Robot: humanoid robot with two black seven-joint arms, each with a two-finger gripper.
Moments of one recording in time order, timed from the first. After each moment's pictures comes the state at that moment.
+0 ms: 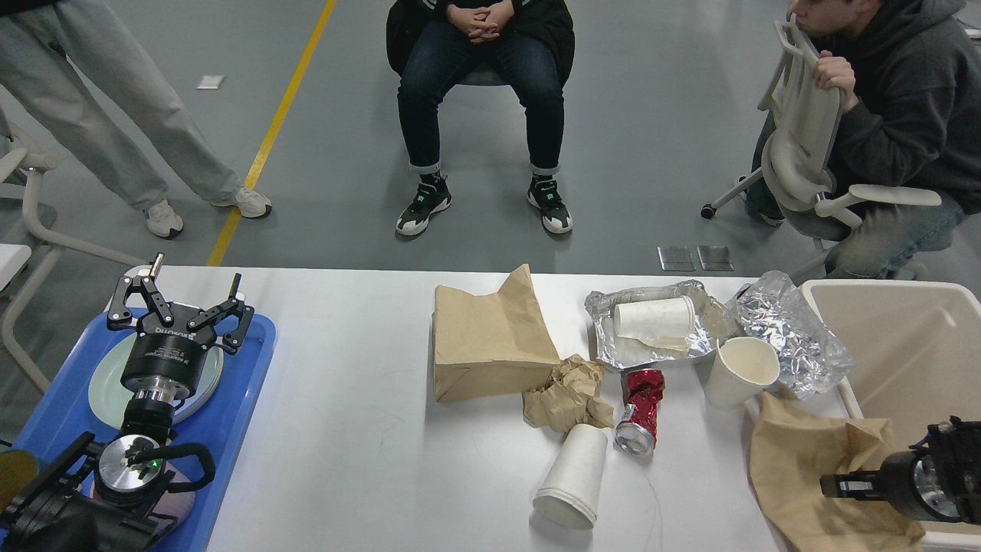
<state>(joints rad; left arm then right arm) -0.35 0.24 -1.22 -0.68 -0.10 -0.62 -0.26 0.96 -0.56 -1.19 0.79 -0.58 -0.03 0.38</state>
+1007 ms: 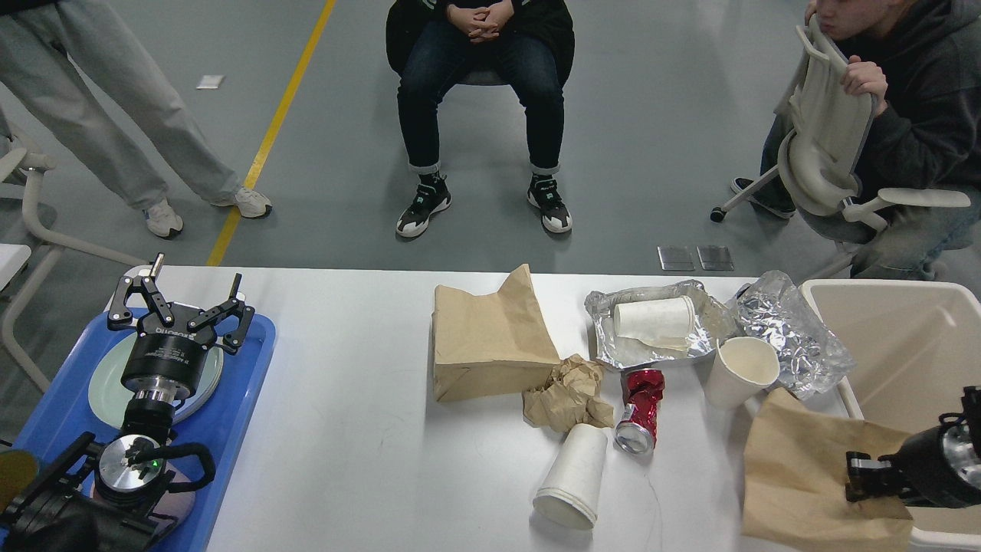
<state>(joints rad) -0.35 0.24 -1.22 -0.68 -0.10 -0.62 -0.25 1.42 -0.76 -1.25 1.27 -0.53 0.26 0.25</state>
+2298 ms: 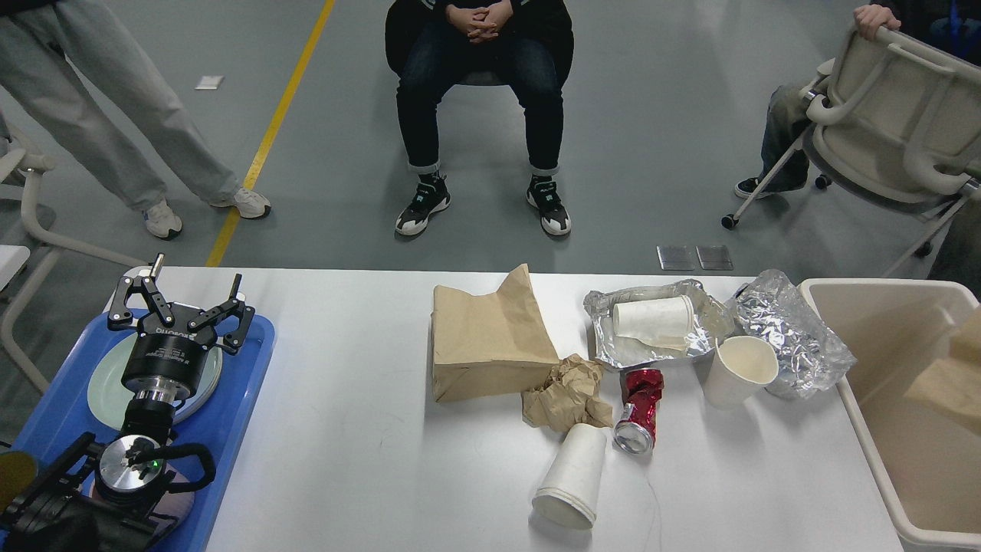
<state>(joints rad) -0.35 0.24 -1.22 -0.68 -0.10 -0.62 -0.25 1.02 -0.80 -0.96 0.43 -0.29 0.35 0.07</state>
